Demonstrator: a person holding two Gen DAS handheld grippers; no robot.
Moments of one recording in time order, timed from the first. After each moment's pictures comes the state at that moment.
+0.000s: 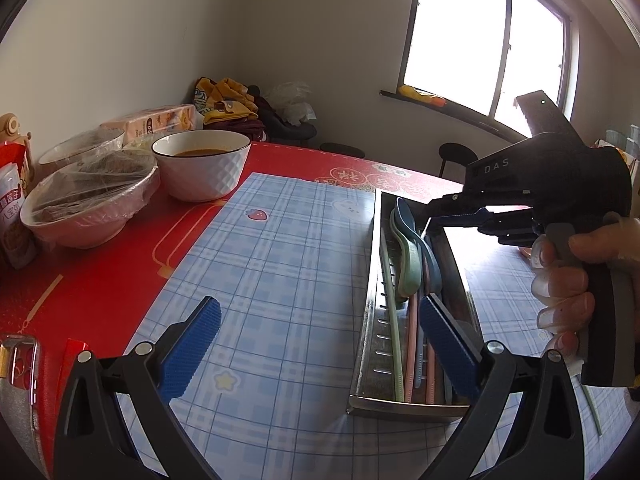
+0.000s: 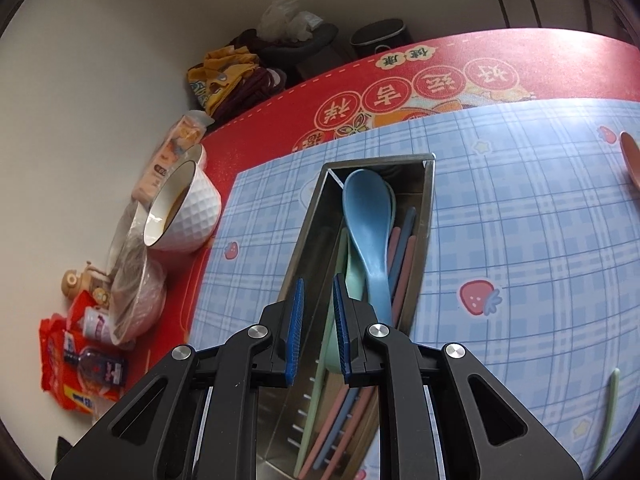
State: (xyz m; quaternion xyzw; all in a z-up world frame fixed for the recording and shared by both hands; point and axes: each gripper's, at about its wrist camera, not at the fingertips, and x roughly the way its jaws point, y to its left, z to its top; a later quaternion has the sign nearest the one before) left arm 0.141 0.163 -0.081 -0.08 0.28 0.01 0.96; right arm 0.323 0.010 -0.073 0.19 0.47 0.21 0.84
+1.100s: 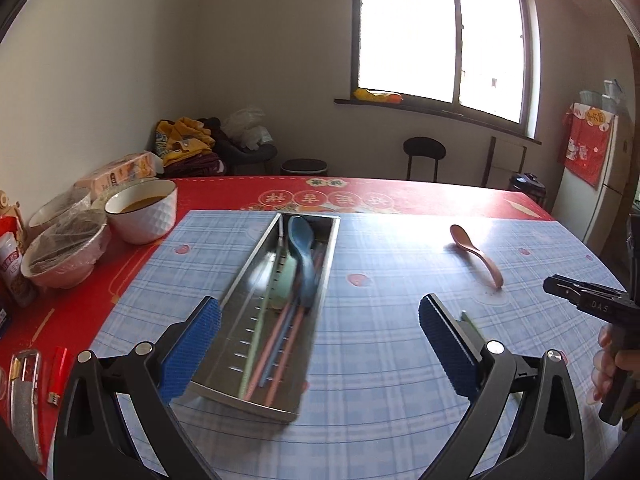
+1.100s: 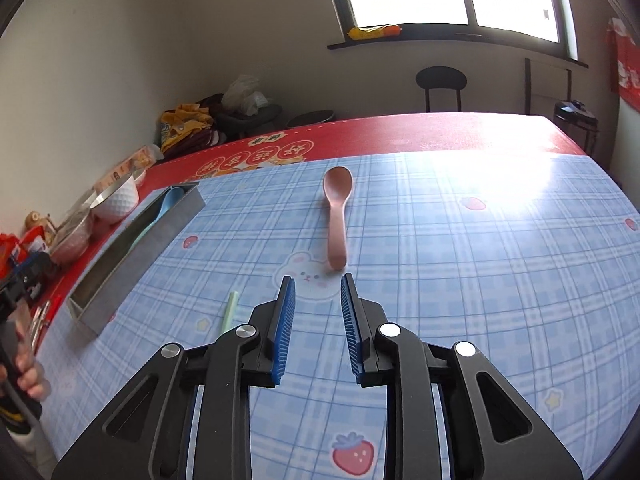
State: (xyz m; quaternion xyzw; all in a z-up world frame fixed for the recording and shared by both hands) left arm 0.120 0.011 -0.040 0.00 0.26 -0.02 0.96; right arm 0.195 -0.263 -0.094 0.08 0.34 0.14 0.93
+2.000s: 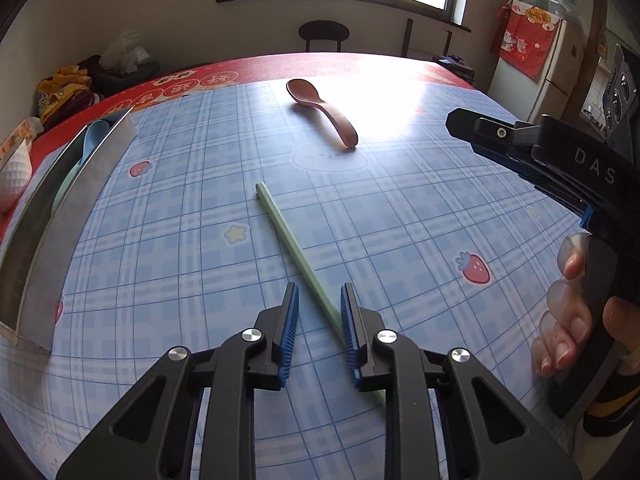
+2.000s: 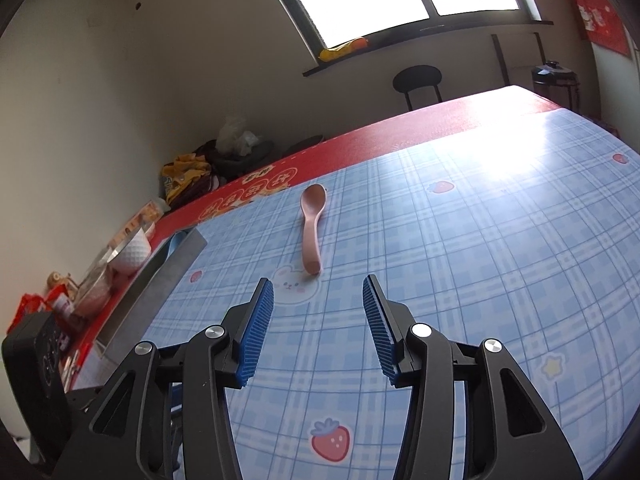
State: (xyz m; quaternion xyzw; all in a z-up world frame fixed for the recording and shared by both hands) left arm 0.145 -0.143 -0.129 0.05 0.44 -0.15 0.89; right arm 0.176 -0.307 -0.106 0.20 0.30 0.14 0.92
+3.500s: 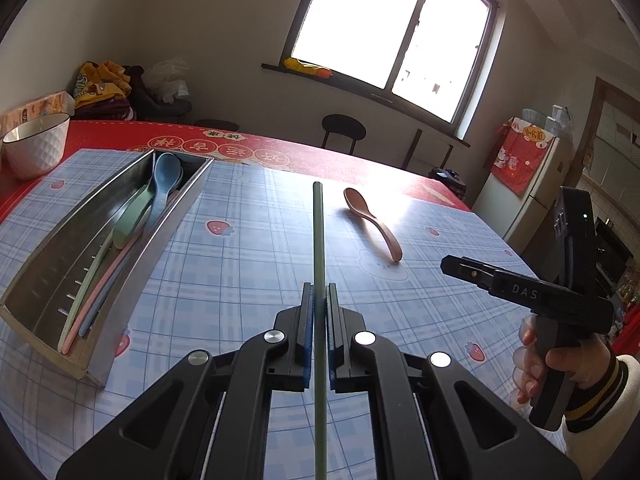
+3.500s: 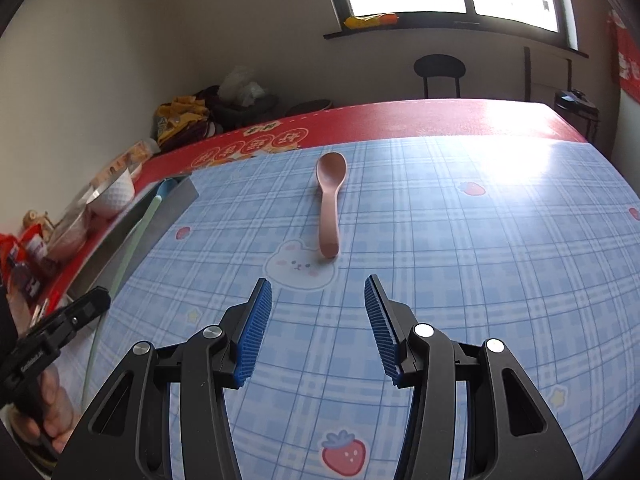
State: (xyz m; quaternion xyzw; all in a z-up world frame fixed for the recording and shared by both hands) left arm 0.136 -0.034 -0.092 -0.11 0.29 -0.16 0.94; right arm 0.214 -0.252 -0.098 0.08 0.36 0.14 0.92
